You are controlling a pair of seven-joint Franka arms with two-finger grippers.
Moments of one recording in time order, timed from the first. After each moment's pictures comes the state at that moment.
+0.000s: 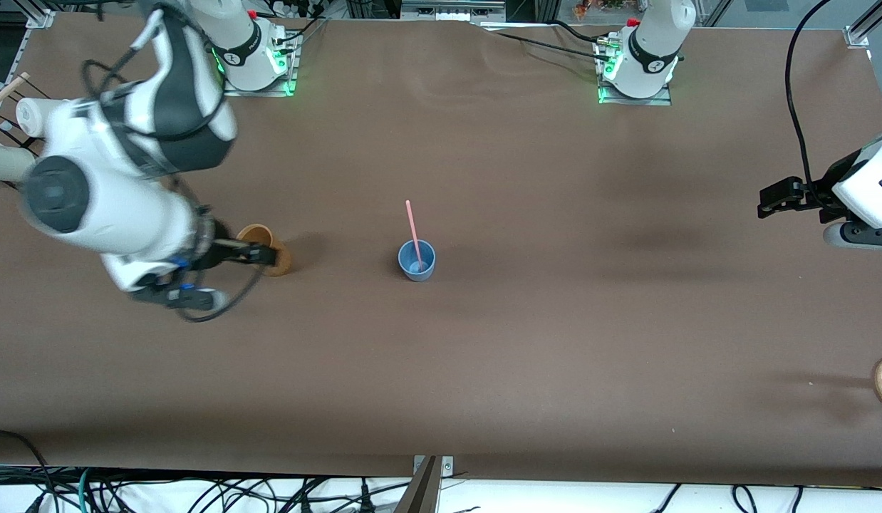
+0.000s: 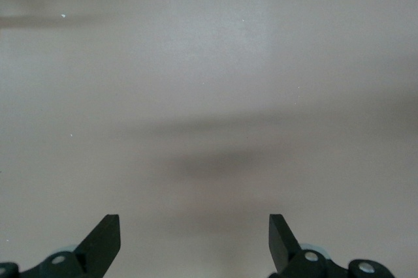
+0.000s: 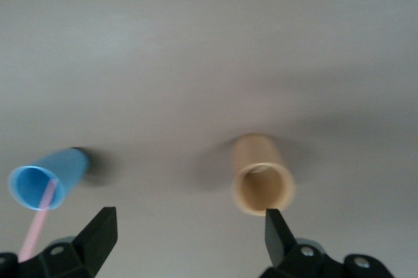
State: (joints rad) left arm 0.03 0.16 0.00 -1.51 0.03 1.57 0.10; right arm 0.44 0.50 -0.33 -1.23 0.21 1.57 0.25
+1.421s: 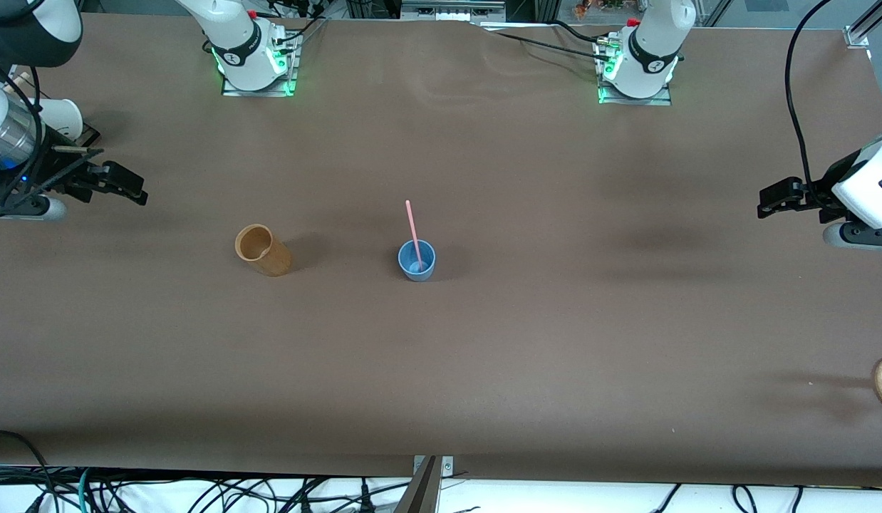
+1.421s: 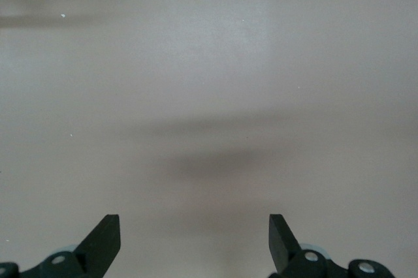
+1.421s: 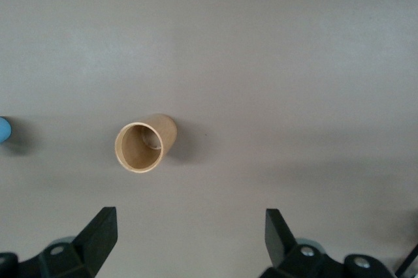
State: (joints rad) left arm 0.03 0.16 0.00 -1.52 0.03 1.57 0.10; right arm 0.01 0.01 0.00 -1.75 0.03 1.74 0.06
